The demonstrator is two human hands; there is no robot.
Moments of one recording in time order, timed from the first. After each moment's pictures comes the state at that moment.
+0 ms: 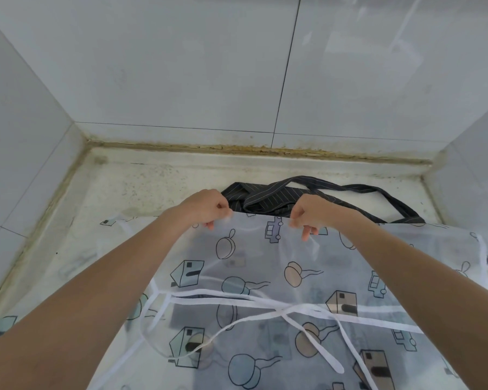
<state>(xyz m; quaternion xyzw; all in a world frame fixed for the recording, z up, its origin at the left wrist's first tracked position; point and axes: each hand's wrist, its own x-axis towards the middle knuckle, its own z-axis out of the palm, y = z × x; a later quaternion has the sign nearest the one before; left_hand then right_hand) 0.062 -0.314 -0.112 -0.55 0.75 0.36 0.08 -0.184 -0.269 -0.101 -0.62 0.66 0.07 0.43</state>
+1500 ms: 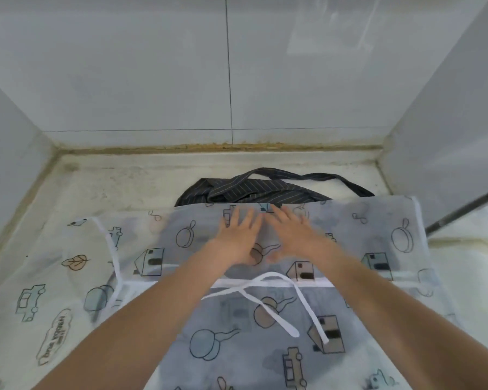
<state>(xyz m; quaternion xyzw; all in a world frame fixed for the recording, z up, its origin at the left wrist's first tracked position) -0.064 -0.209 -0.125 -0.44 0.84 0.17 0.27 -0.213 -0.187 -0.137 -0.72 0.63 0.16 0.24</state>
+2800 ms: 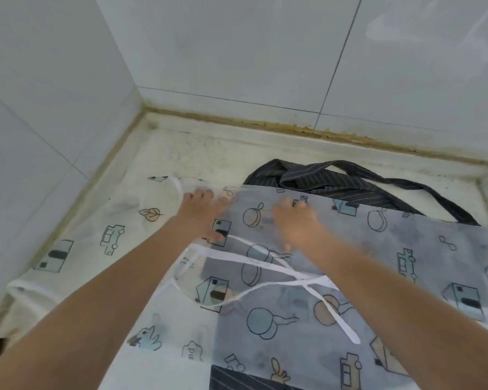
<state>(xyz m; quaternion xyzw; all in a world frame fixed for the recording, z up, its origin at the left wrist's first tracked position) 0.123 -0.226 -0.140 -0.55 0.79 0.04 0.25 -0.075 -0.218 -0.126 -0.72 0.60 0.30 0.15</state>
